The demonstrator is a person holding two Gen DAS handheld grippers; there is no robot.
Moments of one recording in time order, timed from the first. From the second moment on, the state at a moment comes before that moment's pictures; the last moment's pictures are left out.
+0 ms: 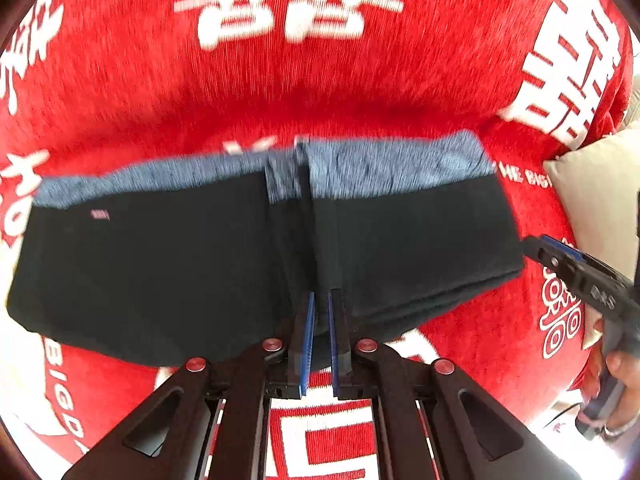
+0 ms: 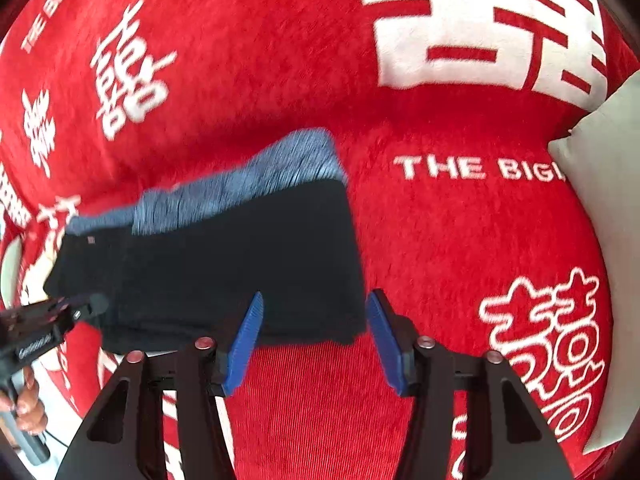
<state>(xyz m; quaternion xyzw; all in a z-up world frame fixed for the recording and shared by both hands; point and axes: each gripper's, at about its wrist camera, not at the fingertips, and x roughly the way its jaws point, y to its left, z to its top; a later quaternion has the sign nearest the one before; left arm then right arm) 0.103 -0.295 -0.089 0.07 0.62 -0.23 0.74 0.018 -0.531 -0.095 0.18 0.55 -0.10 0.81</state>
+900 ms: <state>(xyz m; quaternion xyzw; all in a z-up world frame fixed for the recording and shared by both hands) 0.122 -0.362 -0.144 0.13 0.63 -0.19 0.74 0.115 -0.539 -0.139 0.14 0.58 -0.09 0.79</state>
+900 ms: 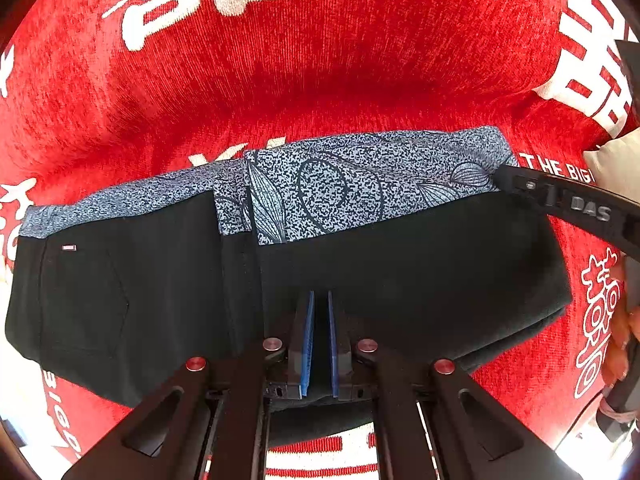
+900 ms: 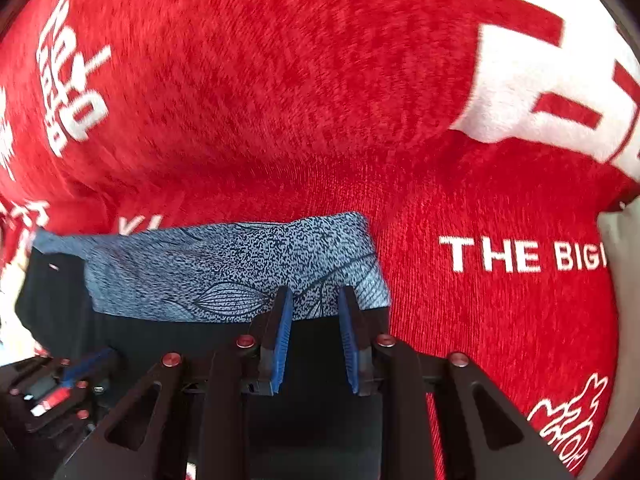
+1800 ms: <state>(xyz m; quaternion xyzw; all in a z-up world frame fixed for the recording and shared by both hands) 0.110 -0.367 -0.171 0.11 0.66 -0.16 0.73 -0.011 -0.549 -0.100 0.20 0.62 -0.08 0.76</state>
